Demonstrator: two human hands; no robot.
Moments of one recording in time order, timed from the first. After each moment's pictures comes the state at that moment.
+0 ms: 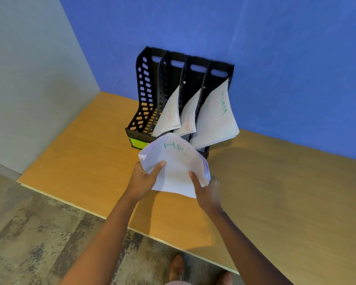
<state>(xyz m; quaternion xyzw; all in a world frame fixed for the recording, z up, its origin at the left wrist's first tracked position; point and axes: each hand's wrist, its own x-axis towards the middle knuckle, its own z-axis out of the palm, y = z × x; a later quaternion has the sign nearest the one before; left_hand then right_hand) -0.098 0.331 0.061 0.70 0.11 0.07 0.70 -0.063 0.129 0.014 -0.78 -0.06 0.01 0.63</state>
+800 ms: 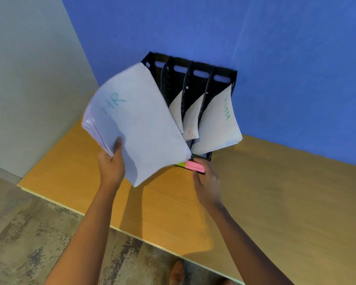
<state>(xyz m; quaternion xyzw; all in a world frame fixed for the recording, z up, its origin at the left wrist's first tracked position) -0.078 0.399 0.082 0.66 0.29 0.28 0.63 -0.027 0.137 0.004 -0.87 -0.15 -0.06 0.47</state>
